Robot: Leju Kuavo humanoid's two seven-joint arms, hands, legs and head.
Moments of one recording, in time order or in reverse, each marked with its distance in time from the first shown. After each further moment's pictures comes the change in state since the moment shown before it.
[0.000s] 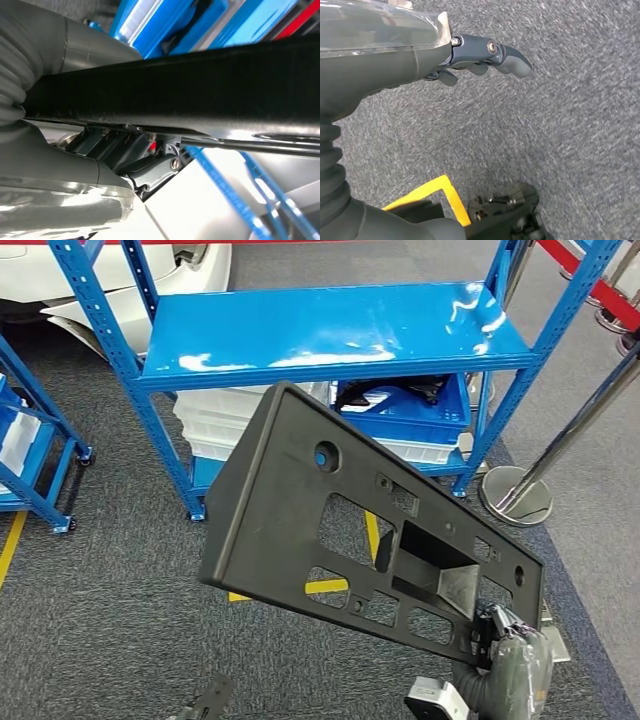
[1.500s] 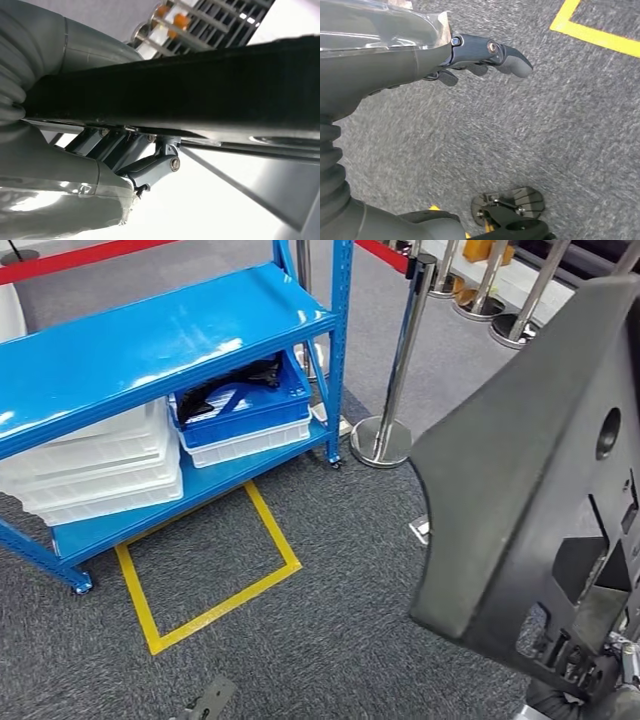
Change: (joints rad) left arm 0.005 0.005 0.017 0.000 -0.005 0.012 0.011; right arm 0.130 0.327 -0.351 -0.145 -0.236 -0.006 -0.435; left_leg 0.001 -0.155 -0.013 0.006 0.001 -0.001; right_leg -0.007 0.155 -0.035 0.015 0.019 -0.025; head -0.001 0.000
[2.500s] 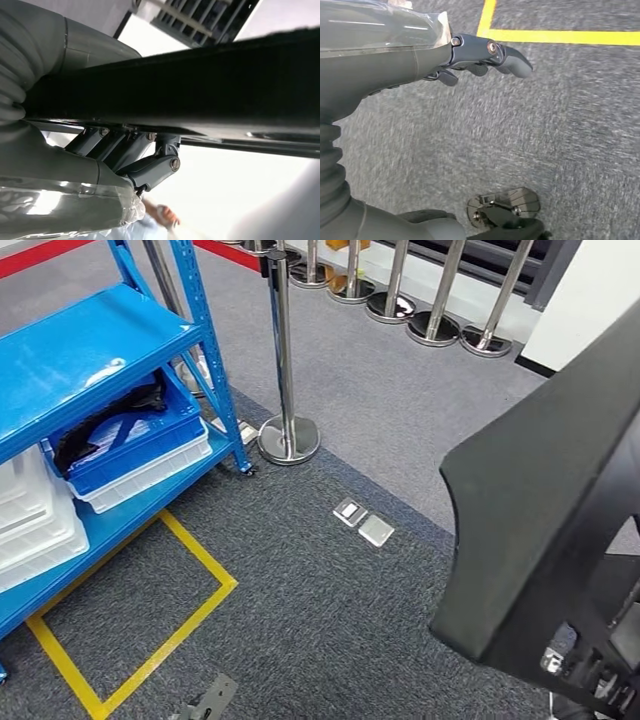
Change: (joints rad) left arm -0.002 -0.004 0.006 0.000 -0.013 0.005 -0.032; right arm 0.025 0.044 -0.082 -0.039 -0.014 0.000 -0.046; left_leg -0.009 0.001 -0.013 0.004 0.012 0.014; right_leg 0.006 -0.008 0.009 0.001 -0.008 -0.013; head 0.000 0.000
